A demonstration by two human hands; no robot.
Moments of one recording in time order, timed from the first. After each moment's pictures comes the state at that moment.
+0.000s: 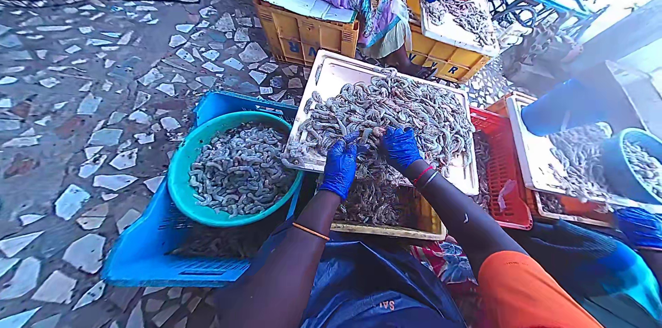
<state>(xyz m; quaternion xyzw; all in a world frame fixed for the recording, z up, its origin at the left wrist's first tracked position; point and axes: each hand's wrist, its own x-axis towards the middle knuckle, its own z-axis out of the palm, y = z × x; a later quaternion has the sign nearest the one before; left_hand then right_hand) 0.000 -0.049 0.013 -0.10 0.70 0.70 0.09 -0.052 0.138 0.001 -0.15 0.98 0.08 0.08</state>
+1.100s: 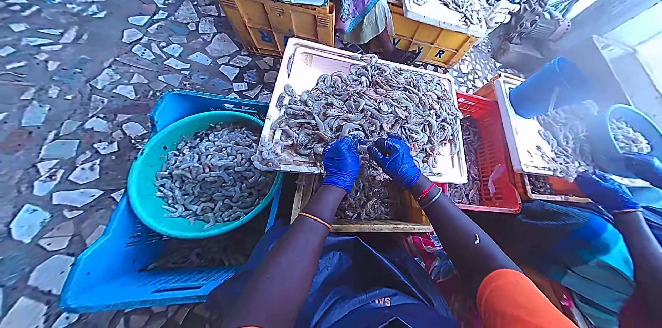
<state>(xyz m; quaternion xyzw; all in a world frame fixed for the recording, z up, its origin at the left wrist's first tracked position) -0.012 0.004 -0.006 -0.01 0.90 0.44 0.06 -0.006 0.172 0.005 -0.13 0.94 -0.31 -0.02</state>
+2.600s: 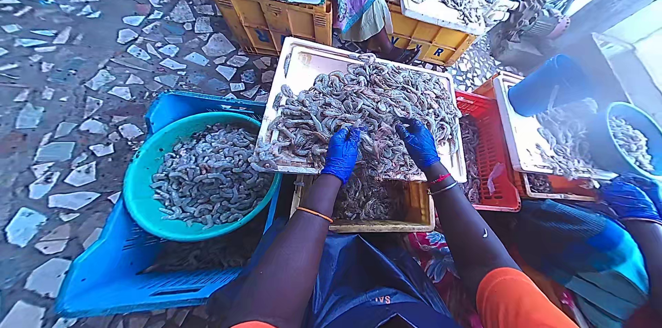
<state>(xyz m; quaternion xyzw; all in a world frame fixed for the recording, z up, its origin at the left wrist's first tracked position) -0.036 0.008 -0.010 -0.04 0.75 0.65 0.10 -0.036 0.227 0.016 0.14 0.91 -0.38 0.02</state>
